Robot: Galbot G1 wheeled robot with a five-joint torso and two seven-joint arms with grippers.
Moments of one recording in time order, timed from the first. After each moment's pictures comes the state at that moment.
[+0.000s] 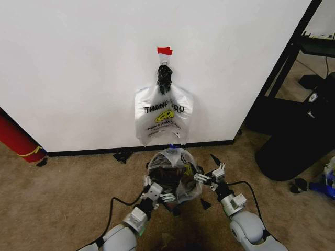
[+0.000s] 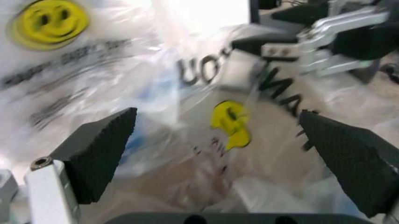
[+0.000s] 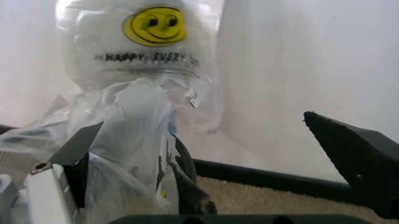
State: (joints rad) left arm 1.03 -0.87 0.42 -1.94 -0.22 -0.03 -0.38; right arm -1.31 1.14 0.24 1.74 0.32 0.27 -0.02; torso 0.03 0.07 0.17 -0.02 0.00
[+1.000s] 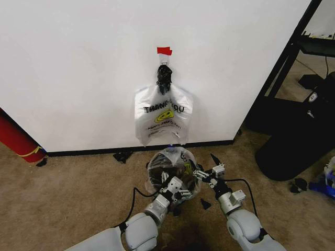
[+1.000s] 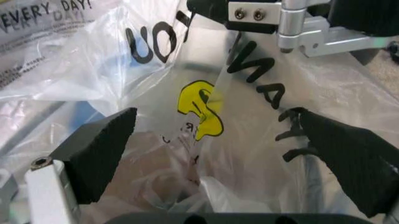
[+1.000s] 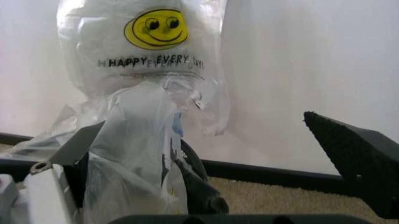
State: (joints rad) left arm 0.86 -0.97 0.56 -1.89 -0.39 0.16 -0.48; right arm -1.30 1.15 0.23 1.76 0.35 0.23 -0.02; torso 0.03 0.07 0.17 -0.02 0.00
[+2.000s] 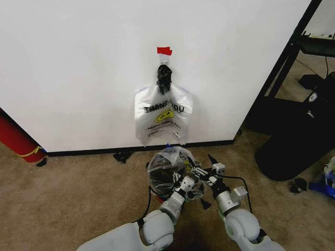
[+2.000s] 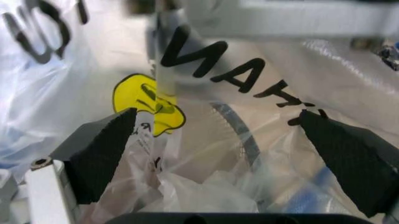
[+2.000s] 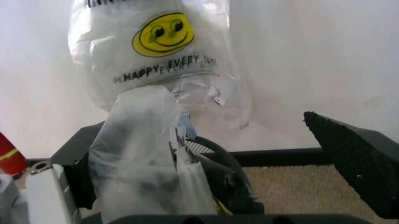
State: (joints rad) left arm 0.79 -1.09 0.63 -1.80 -0.41 0.19 -0.52; right arm -1.32 1.15 0.20 1.85 0.54 0.14 0.01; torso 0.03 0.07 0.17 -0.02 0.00
